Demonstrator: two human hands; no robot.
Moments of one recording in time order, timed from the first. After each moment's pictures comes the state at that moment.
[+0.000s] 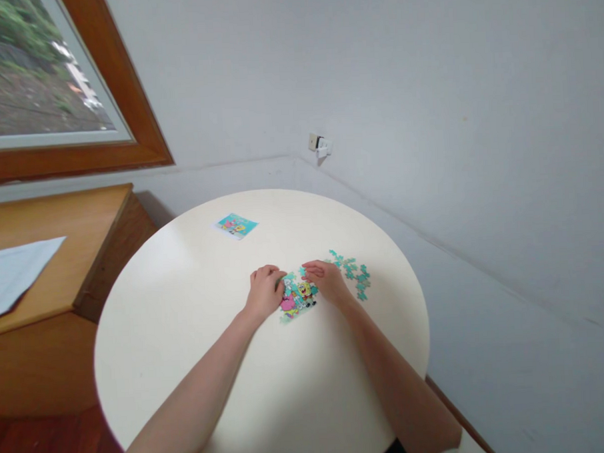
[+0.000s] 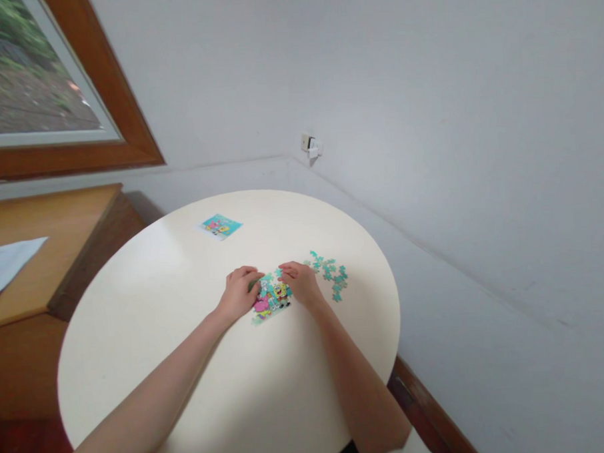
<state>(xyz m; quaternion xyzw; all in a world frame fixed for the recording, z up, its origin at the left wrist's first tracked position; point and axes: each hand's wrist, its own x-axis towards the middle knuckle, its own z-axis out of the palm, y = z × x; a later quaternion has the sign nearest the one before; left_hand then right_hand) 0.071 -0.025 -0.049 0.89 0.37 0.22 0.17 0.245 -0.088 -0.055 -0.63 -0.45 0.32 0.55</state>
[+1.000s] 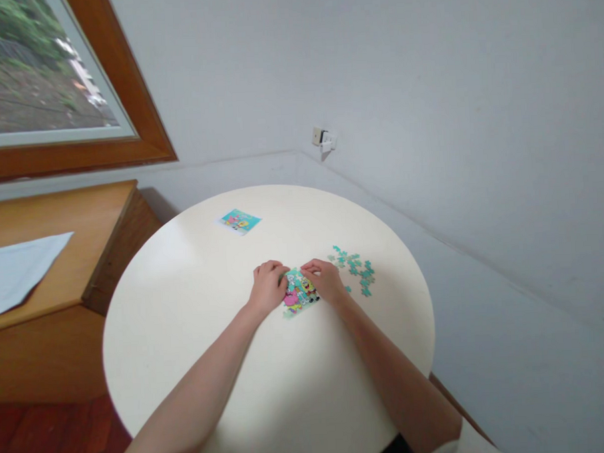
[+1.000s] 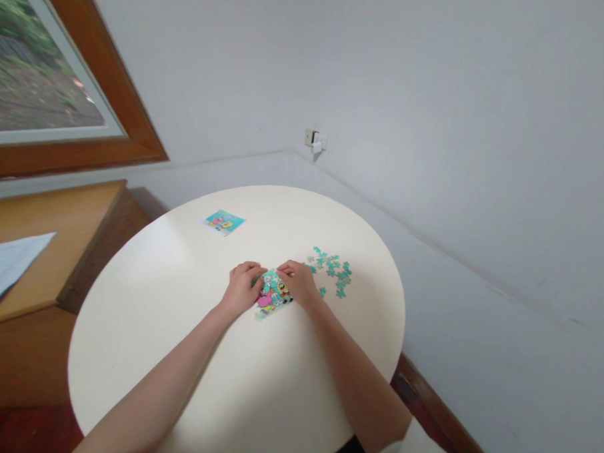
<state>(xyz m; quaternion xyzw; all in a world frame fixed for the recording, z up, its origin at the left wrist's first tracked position) 0.071 -0.025 -0.046 0.88 0.38 0.22 0.19 0.230 -0.088 -0.054 -0.68 -0.53 0.20 0.46</state>
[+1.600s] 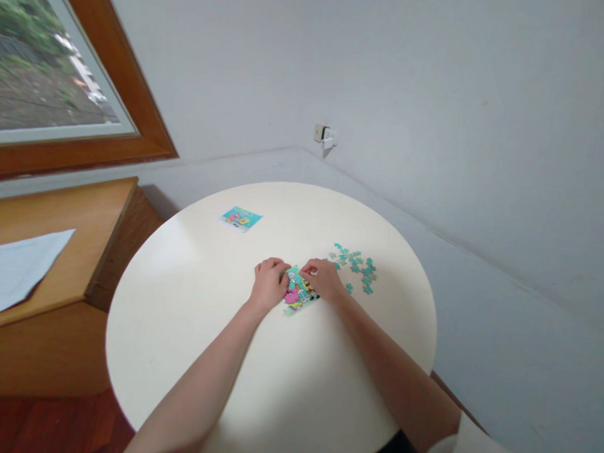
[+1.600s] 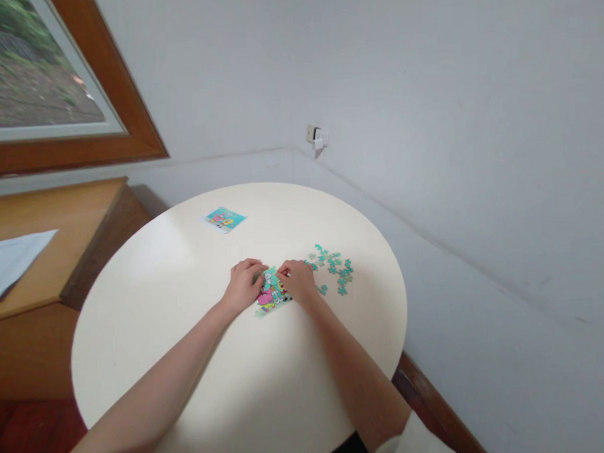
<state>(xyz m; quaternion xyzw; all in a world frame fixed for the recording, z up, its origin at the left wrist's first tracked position) 0.071 -0.024 -0.049 0.88 0.37 0.22 0.18 0.224 -0.086 -0.049 -0.74 -0.58 0.10 0.32</state>
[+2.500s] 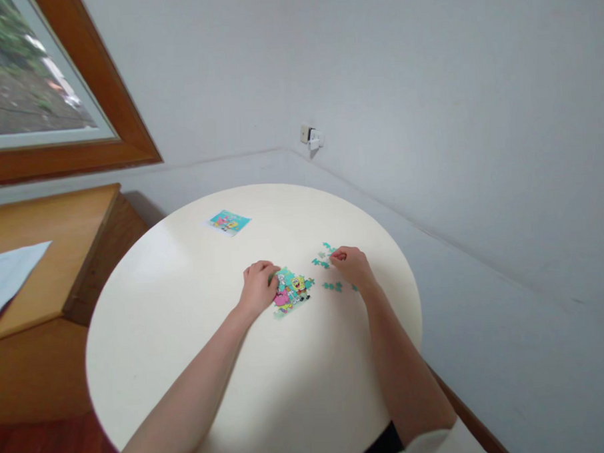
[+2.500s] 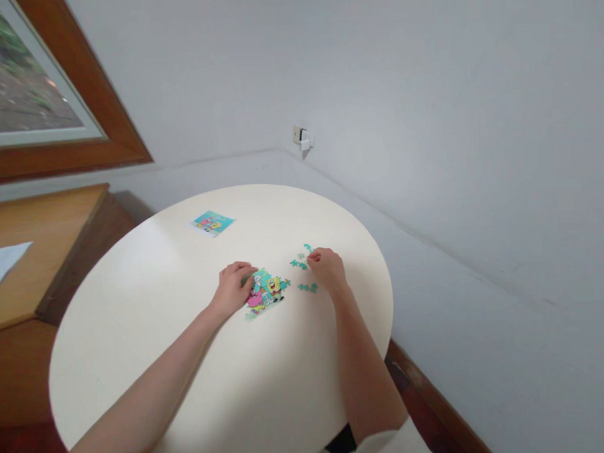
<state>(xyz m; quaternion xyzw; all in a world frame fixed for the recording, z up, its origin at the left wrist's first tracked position) 0.071 -0.021 -0.054 0.88 0.37 0.23 0.18 0.298 -0.116 -0.028 -0.84 -0.43 0.08 0.32</state>
